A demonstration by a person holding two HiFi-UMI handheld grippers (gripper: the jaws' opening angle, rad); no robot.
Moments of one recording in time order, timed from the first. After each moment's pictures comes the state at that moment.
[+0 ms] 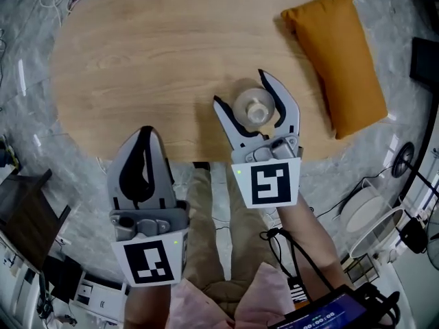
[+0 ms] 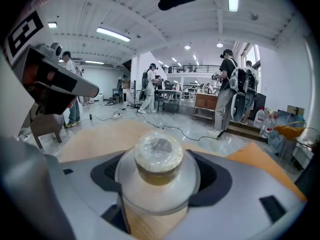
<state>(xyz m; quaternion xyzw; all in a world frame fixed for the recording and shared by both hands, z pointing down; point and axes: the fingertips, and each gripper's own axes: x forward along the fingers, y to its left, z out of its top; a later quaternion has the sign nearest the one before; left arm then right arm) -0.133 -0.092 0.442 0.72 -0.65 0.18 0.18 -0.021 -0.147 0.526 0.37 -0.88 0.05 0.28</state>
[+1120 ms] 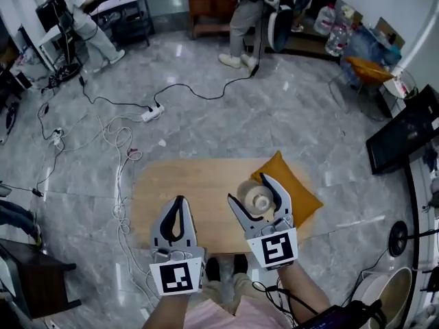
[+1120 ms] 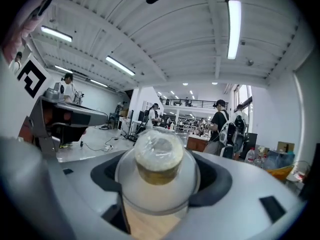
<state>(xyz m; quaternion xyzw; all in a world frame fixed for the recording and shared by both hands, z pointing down) -0.147 -0.078 0.101 0.73 -0.68 0.03 0.00 -0.021 -0.130 0.125 0.41 -0.90 -0.08 0.13</state>
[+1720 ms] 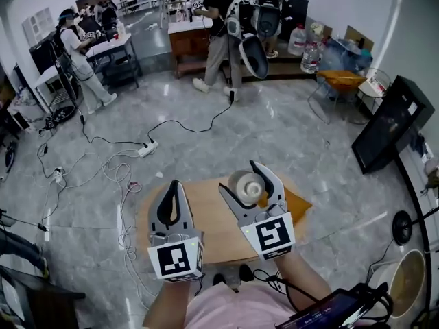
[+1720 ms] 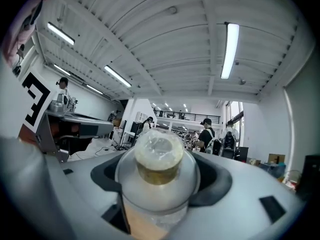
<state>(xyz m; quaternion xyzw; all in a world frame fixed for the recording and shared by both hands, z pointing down) -0.118 -0.050 -0.003 0.74 -0.66 -0.03 -0.09 0.007 -0.079 0.014 0.46 -0.88 -0.11 0.06</state>
